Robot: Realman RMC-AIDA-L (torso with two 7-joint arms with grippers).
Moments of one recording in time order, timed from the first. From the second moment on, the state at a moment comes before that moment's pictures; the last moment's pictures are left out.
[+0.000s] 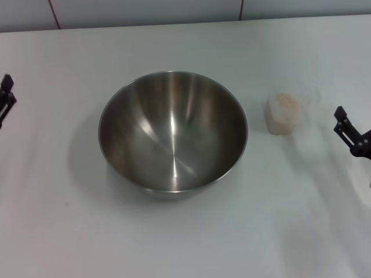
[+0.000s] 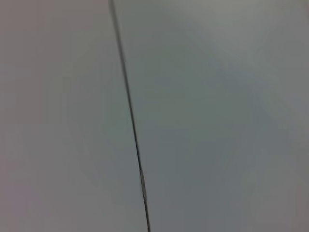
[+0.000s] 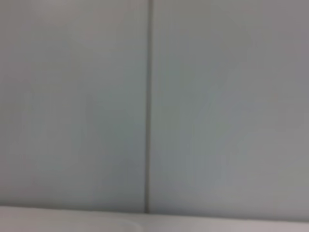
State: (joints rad) left arm -0.31 -2.07 0.99 0.13 0.67 1.43 -0.19; right arm 0.26 2.09 -0.10 0.10 -1.50 -1.39 0.15
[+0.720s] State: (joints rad) left arm -0.32 -2.07 1.02 0.05 0.69 1.39 -0.31; right arm 0.39 2.09 -0.06 0.11 -1.53 -1.13 0.15
